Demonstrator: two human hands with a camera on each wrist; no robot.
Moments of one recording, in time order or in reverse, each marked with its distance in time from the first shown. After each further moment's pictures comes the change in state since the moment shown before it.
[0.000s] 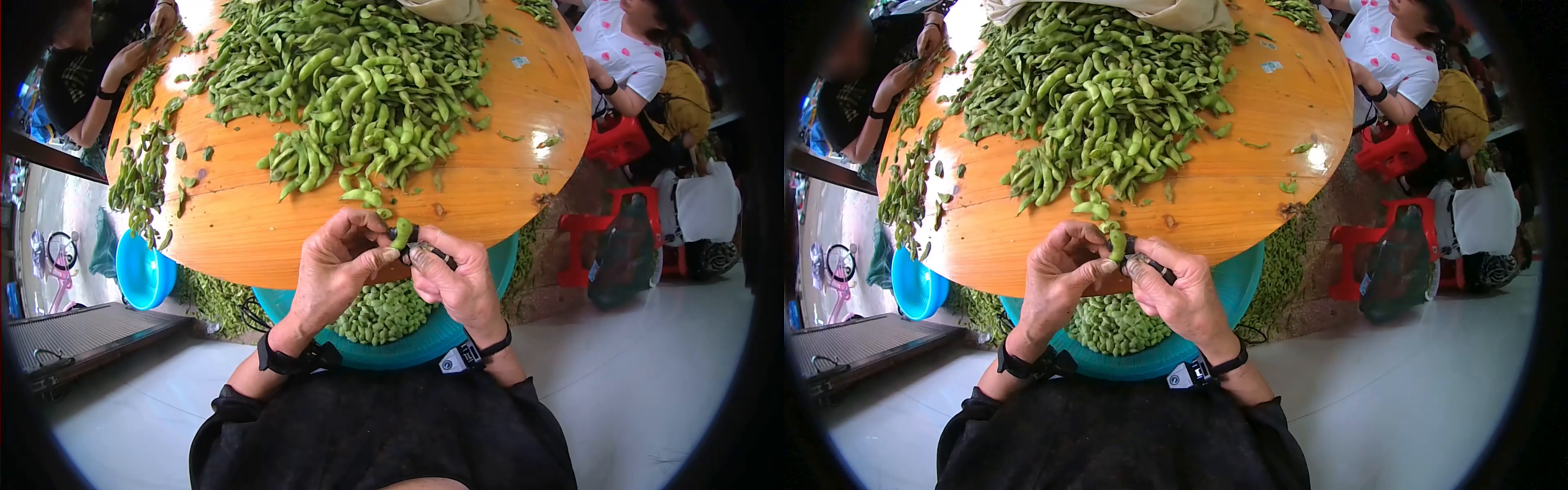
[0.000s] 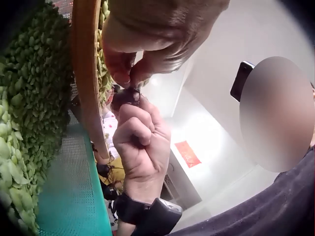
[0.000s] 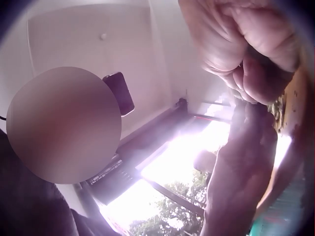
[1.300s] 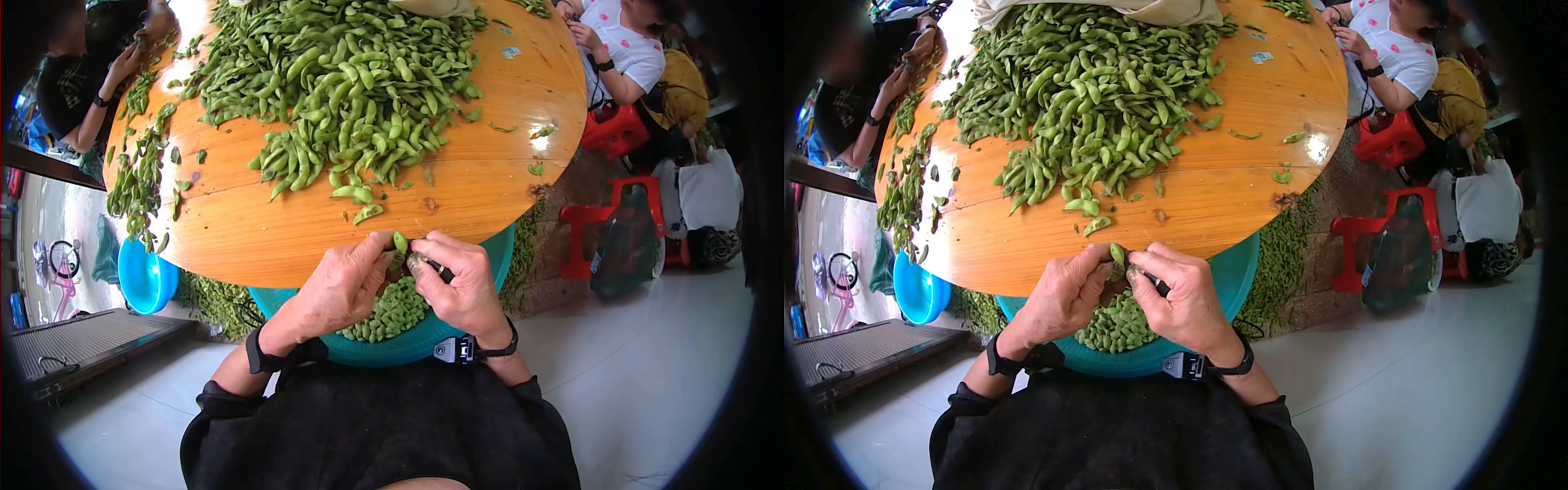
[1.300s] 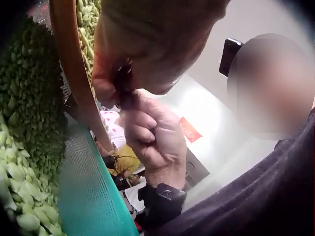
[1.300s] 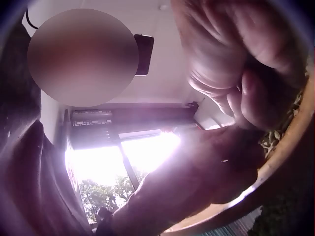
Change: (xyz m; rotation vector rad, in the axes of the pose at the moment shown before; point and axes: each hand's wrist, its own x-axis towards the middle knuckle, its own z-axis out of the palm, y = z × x) left_hand -0.002 0.009 0.003 0.680 -0.331 0.245; right_hand -0.008 0.002 -0.012 -0.705 0.050 -0.362
